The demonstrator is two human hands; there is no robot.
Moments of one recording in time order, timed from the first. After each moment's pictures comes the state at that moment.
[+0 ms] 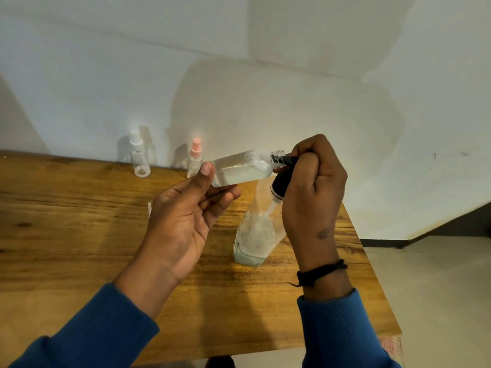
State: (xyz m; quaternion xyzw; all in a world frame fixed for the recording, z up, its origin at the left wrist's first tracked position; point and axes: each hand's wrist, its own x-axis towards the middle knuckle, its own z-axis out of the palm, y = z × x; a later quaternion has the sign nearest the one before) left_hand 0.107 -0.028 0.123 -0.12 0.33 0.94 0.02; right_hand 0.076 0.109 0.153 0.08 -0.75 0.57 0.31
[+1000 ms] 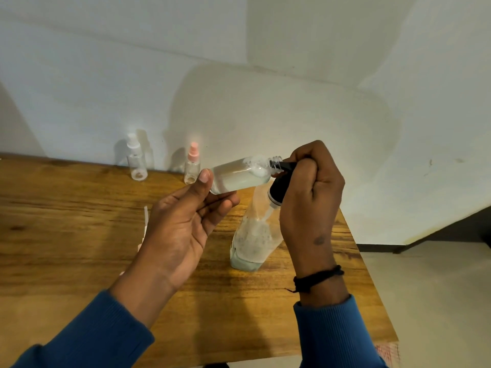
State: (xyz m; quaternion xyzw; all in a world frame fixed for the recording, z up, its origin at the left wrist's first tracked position) left_hand 0.107 -0.027 0.120 -0.12 0.33 0.94 0.03; right_hand 0.078 0.108 0.155 0.07 -0.75 0.58 0.31
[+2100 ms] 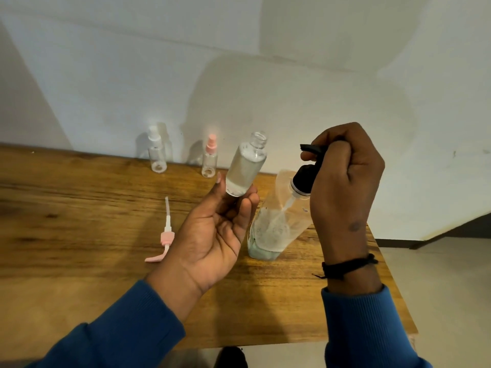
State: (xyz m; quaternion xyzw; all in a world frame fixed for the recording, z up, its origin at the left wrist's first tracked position) left_hand 0.115 -0.024 0.105 -0.16 0.13 0.96 0.17; right_hand 0.076 0.116 0.162 0.05 -0.76 0.55 0.35
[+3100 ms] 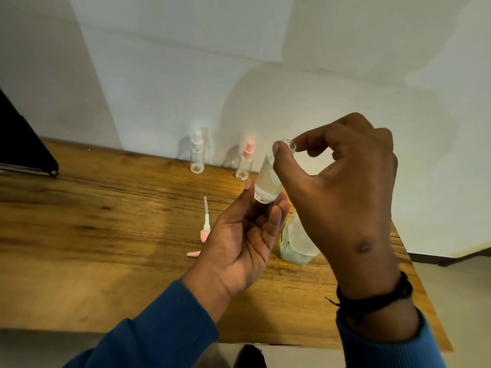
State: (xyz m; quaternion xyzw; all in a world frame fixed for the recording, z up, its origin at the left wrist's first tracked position) left_hand 0.134 -0.045 0.119 -0.18 0.11 0.96 0.17; right_hand 0.115 0.051 0.198 0.10 -0.90 0.28 0.31
